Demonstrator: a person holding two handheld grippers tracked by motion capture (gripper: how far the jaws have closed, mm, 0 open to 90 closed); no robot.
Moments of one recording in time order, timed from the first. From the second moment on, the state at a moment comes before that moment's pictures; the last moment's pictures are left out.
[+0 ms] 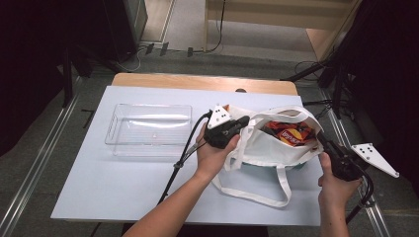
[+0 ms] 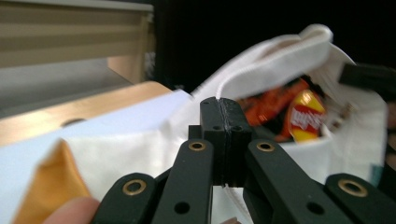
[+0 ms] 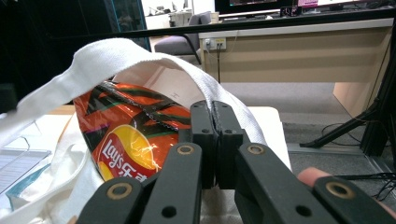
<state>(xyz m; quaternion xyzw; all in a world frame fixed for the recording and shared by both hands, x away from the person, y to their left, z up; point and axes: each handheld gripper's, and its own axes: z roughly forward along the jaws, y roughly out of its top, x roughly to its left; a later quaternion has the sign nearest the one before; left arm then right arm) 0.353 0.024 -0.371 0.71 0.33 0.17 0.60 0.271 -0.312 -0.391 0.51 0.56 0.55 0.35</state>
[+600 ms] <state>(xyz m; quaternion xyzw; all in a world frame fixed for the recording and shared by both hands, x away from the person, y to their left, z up) 0.374 0.021 -0.389 0.73 0.34 0.13 0.58 0.269 -0.312 -0.389 0.51 0.56 0.55 0.35</state>
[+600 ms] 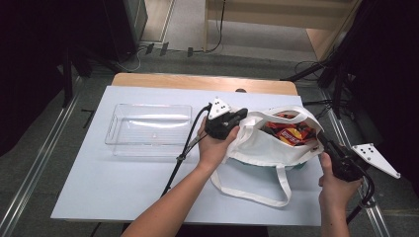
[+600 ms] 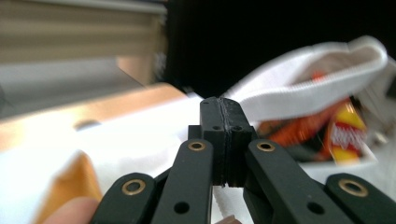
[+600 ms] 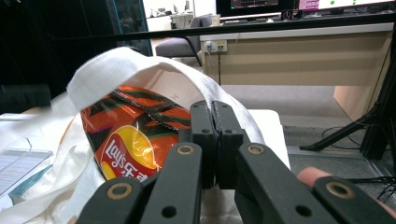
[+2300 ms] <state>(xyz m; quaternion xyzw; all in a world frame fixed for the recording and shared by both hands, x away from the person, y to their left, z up) 0.408 -0.028 -0.419 0.78 0.37 0.11 0.49 0.266 -0.306 -0.386 0.49 0.57 0.55 0.36</state>
